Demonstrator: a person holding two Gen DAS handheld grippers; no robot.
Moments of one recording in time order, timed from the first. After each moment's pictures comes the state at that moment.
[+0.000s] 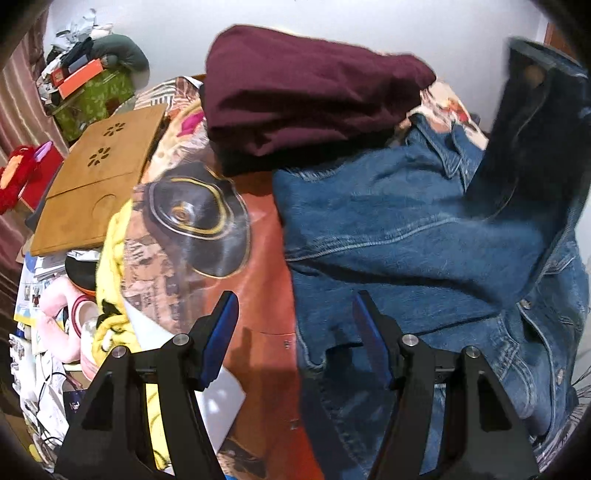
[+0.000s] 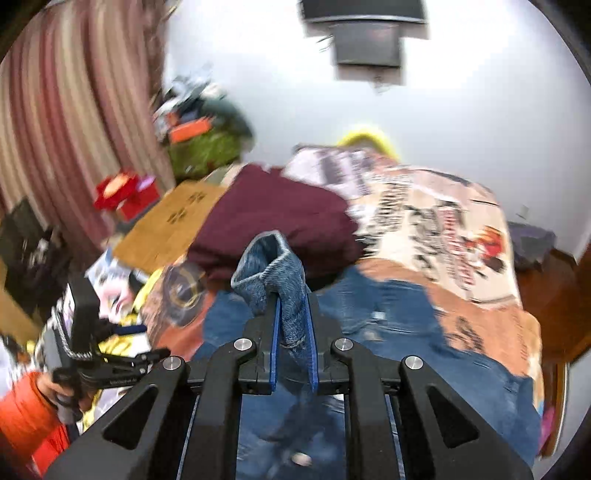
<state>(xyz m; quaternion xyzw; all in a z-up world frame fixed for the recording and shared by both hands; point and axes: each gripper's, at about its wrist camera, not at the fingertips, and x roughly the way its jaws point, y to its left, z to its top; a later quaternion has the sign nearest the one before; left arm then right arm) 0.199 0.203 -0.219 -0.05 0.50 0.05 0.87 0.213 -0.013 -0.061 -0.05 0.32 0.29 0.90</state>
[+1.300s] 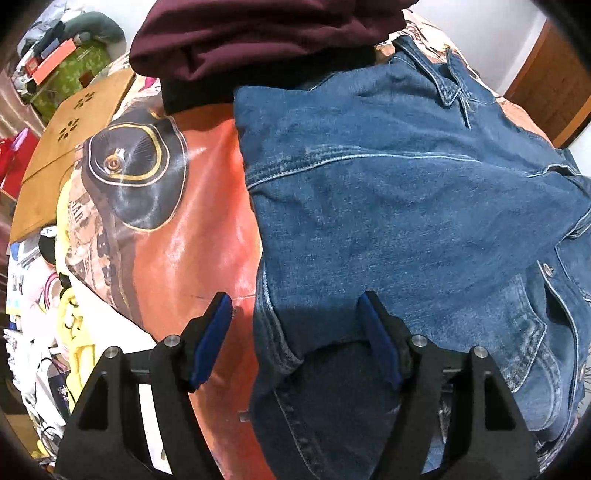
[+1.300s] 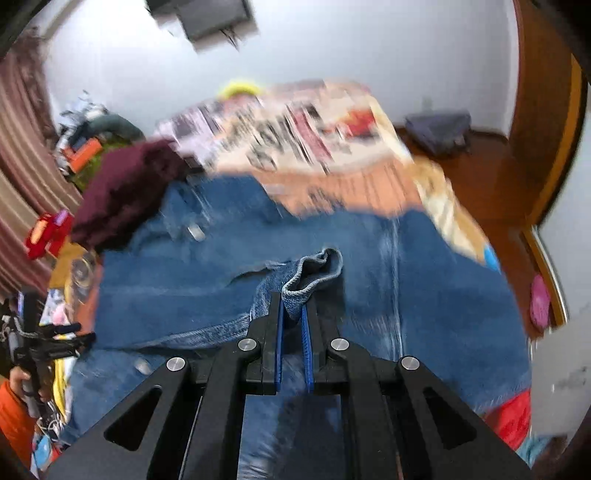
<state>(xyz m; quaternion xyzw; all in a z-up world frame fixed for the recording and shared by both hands) 0.212 0.170 -0.271 -0.04 0.57 0.03 0.82 0.211 -0.192 -0.176 0.05 0.45 0.13 0.88</state>
